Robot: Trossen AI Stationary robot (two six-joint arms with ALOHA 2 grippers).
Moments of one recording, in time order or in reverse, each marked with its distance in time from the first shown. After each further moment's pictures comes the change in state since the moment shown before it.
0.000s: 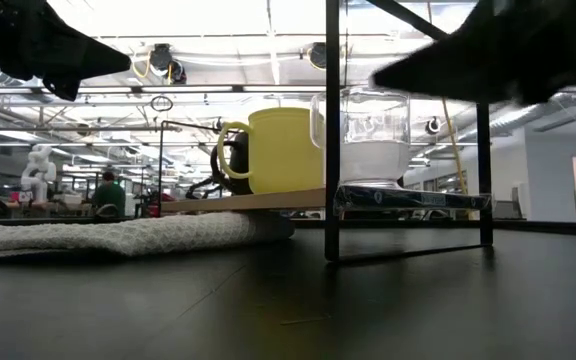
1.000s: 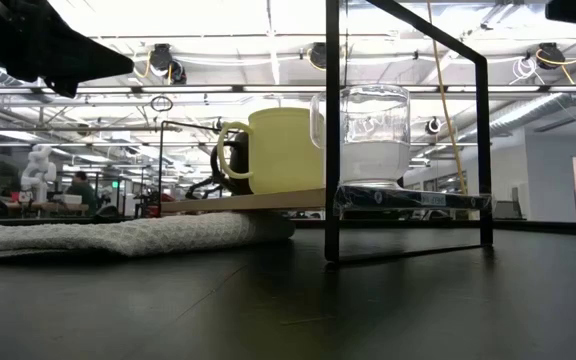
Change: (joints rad) left arm 0.003 0.000 0.000 0.001 -0.052 0.051; right arm 0.349 -0.344 -0.239 -0.093 0.429 -0.044
